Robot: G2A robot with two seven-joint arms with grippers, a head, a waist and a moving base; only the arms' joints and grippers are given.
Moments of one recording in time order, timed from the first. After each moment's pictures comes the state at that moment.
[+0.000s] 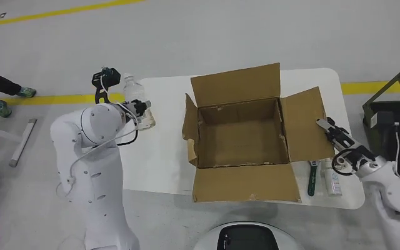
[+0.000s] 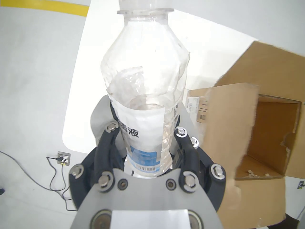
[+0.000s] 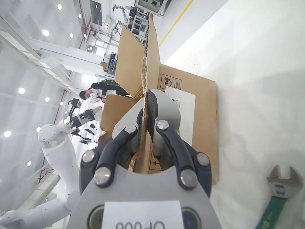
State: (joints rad) left arm 0.62 -1.39 -1.54 -1.74 1.26 0.19 -1.54; right arm -1.51 -1.22 1.81 -1.81 0.04 -0.20 0.56
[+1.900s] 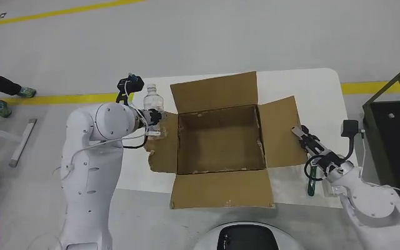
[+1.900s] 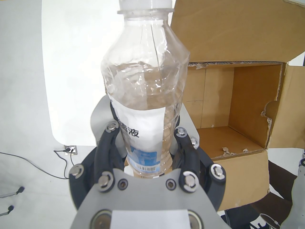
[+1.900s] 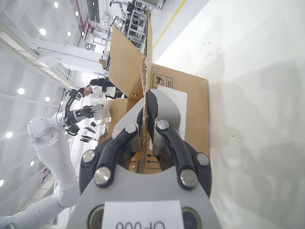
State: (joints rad) left arm 0.59 -1.16 -1.27 -1.64 0.96 0.28 -1.54; right arm -1.53 -1.22 1.62 -1.83 -0.05 -0.15 0.40
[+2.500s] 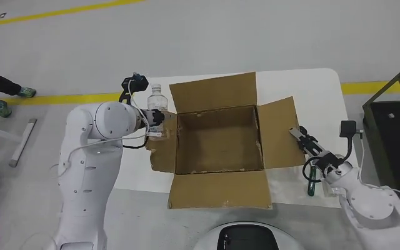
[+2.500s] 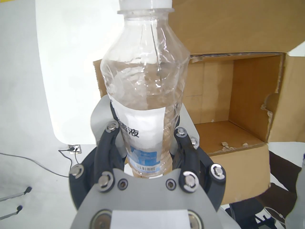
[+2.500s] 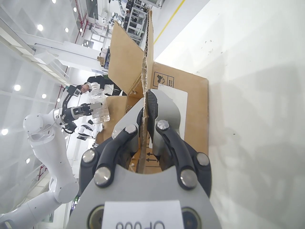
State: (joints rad) left arm 0.54 -1.14 -1.21 -1.65 0.84 0.29 -1.53; right arm -1.53 -1.22 1.61 -1.86 -0.08 -0.14 0.39
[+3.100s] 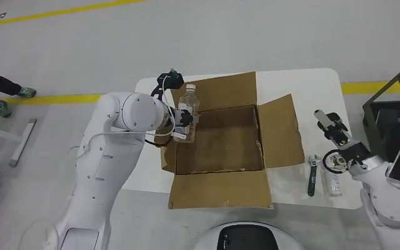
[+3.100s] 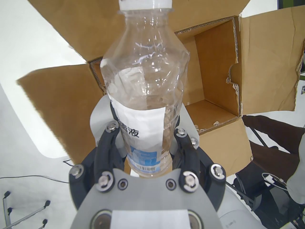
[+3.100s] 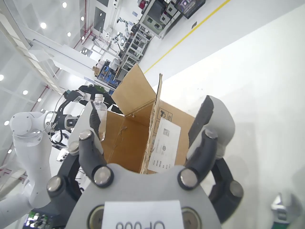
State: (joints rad) left arm 0.41 -1.17 -0.98 -1.58 0.67 0.29 -1.53; right arm -1.55 -1.20 1.75 -1.97 -0.22 -0.20 0.31
